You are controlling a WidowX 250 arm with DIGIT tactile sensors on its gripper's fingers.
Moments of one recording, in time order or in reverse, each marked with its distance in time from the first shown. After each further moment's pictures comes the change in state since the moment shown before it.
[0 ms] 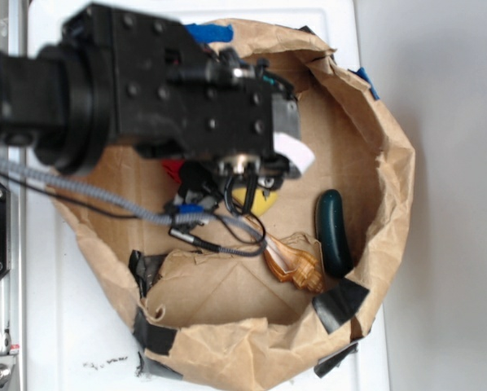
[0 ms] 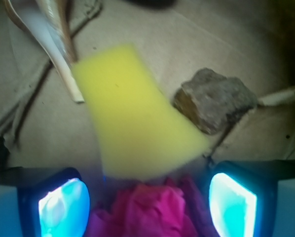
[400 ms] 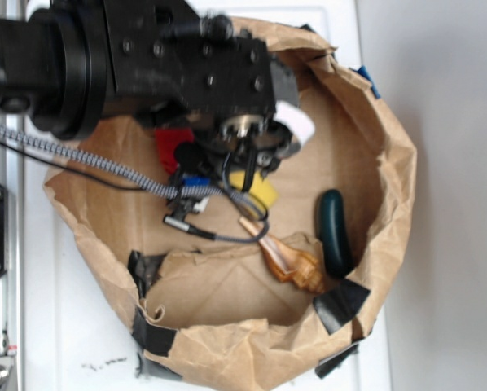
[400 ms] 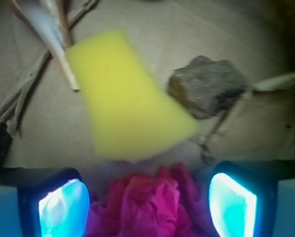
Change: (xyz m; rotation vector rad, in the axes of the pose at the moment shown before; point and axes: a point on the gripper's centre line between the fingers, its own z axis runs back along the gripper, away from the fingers) arm -0.005 0.008 0.006 -0.043 -0.001 0.000
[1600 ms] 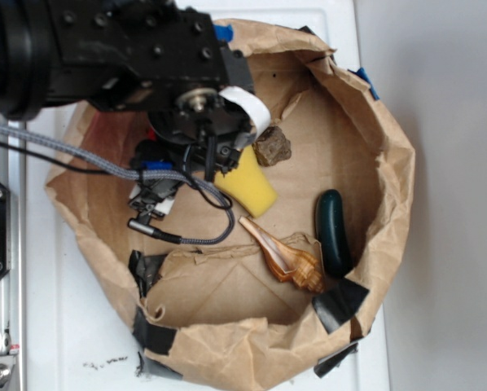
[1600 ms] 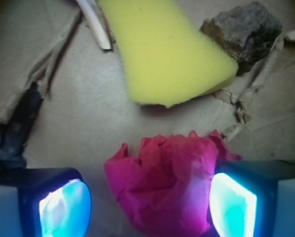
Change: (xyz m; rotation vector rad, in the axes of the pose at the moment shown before) arm -0.022 -0.018 -0.010 -0.097 -0.002 0.004
